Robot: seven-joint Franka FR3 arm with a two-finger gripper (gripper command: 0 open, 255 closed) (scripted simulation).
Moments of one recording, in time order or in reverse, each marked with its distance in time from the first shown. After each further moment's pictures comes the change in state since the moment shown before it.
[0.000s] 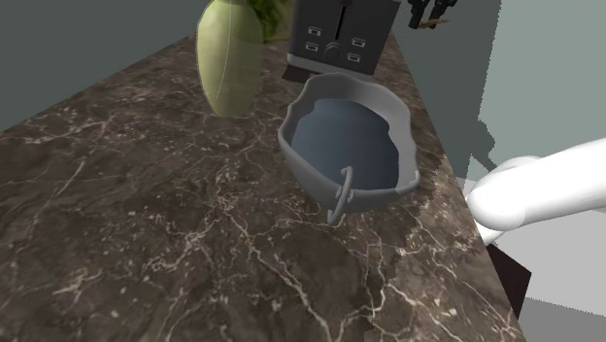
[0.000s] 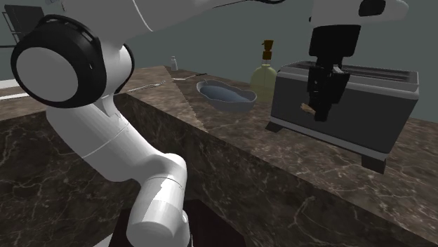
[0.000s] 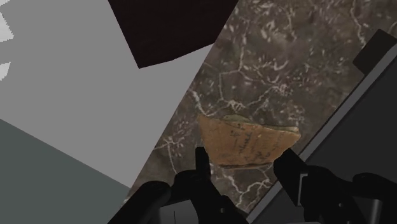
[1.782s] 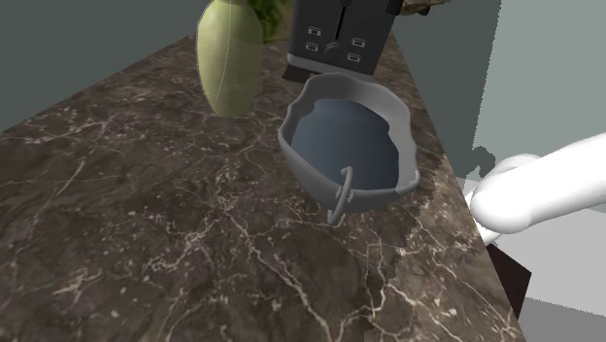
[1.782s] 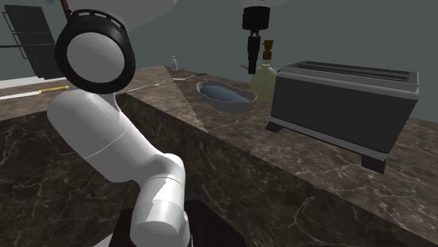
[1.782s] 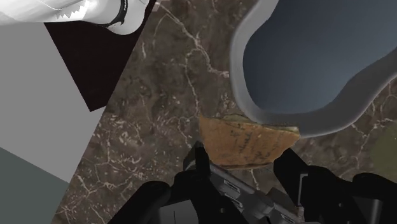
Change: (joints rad) arm 0.082 0.048 0.385 0.254 0.191 -0.196 0.496
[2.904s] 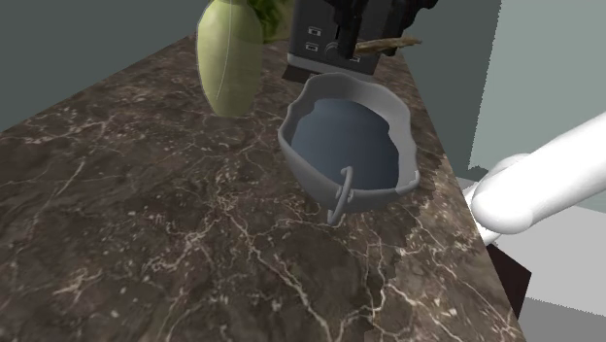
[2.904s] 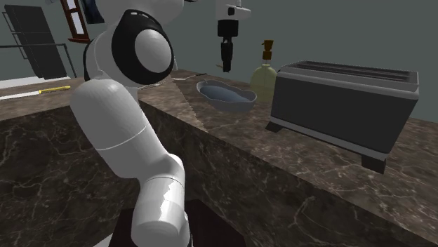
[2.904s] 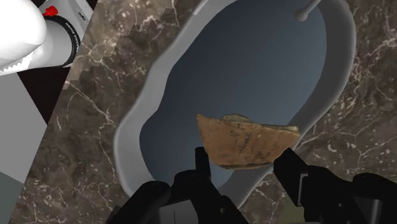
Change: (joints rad) arm 0.021 0.178 0.351 0.145 0.027 0.052 0.394
